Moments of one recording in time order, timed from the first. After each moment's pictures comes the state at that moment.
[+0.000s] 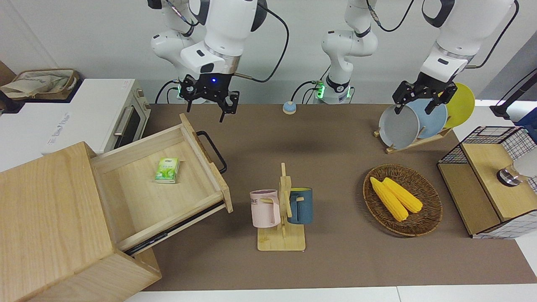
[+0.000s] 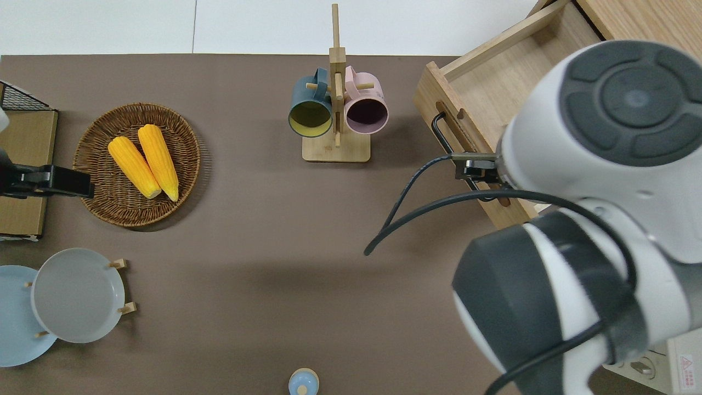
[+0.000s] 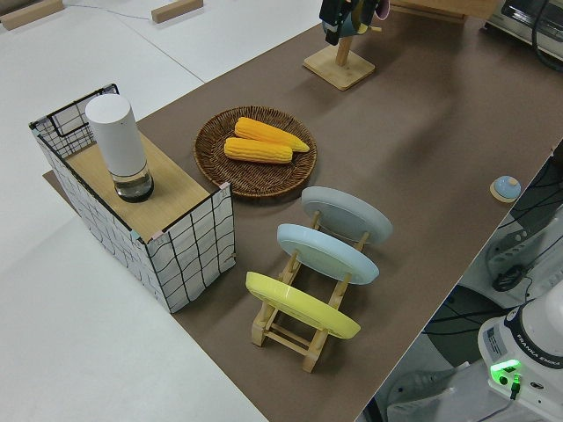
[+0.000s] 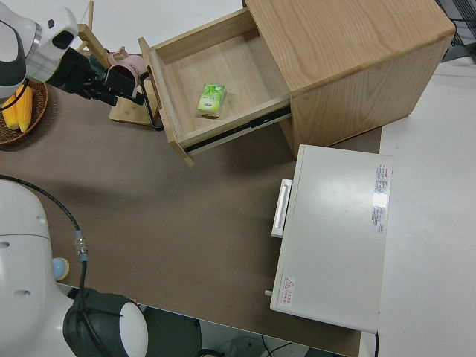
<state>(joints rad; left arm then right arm) -0.15 0.04 0.15 -1.49 -0.02 1.56 0.05 0.35 0.20 0.03 -1.27 -0.26 1.46 0.53</state>
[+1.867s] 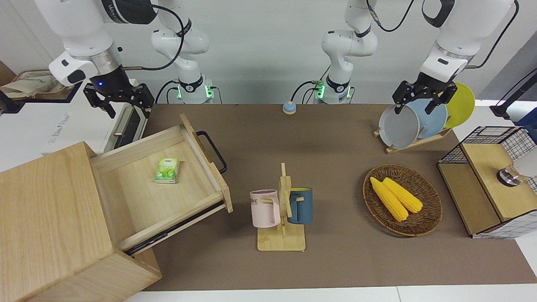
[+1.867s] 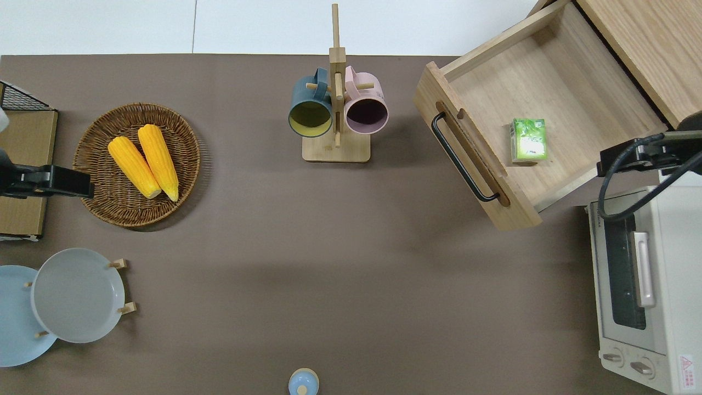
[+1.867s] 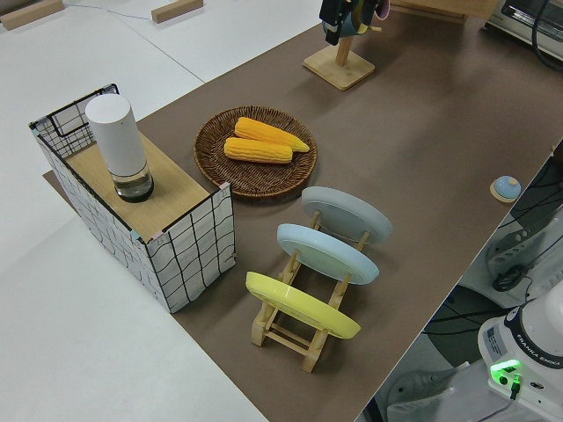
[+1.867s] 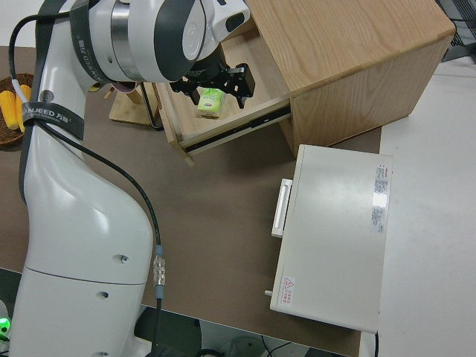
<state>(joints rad) -0.15 0.04 0.15 -1.49 -0.02 1.56 0.05 -0.03 0.15 0.02 -1.35 -0.02 1.49 0.01</state>
